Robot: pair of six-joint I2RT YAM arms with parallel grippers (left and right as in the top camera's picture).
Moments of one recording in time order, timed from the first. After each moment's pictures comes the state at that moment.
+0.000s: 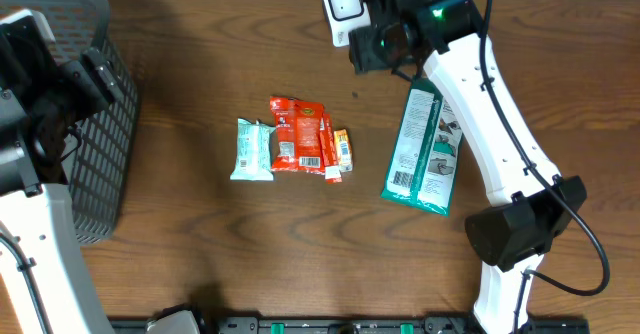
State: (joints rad) left arm 0.37 1.31 1.61 -1.00 0.18 -0.14; right arm 0.43 2.06 2.23 -1.20 -0.01 0.20
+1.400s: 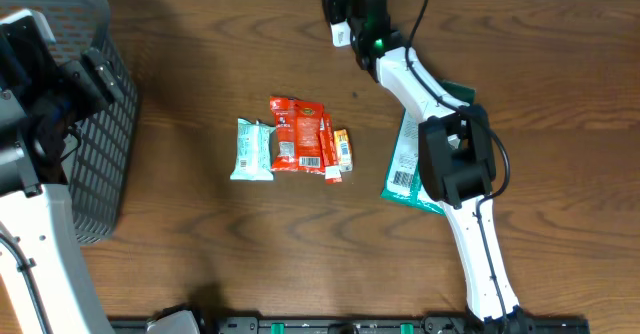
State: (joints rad) left arm 0.37 1.32 1.61 -1.00 0.18 -0.14; right arm 0.37 2.60 2.19 0.14 0.07 0.00
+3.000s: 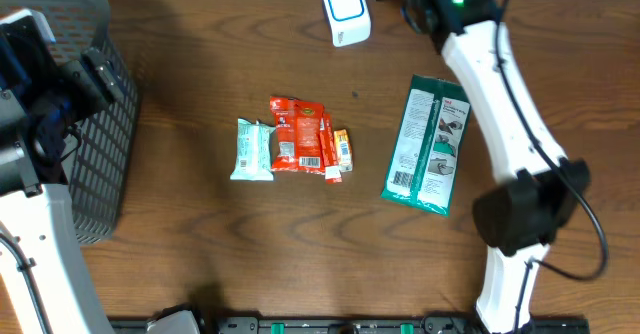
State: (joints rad) left arm 0.37 1.32 1.61 -1.00 0.18 -0.14; right arm 0.30 2.08 2.20 -0.65 -0.06 0.05
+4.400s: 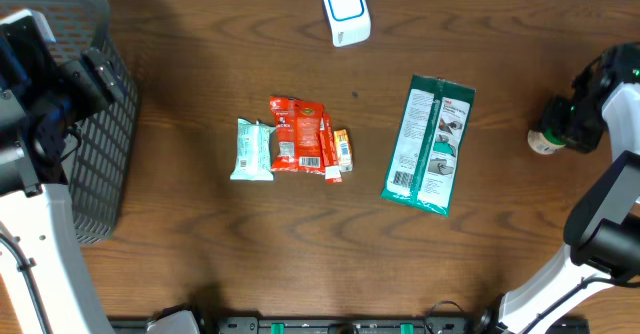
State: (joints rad) left arm 0.37 1.32 1.61 -1.00 0.18 -0.14; right arm -0.43 2.00 1.52 -0.92 -0.05 0.10
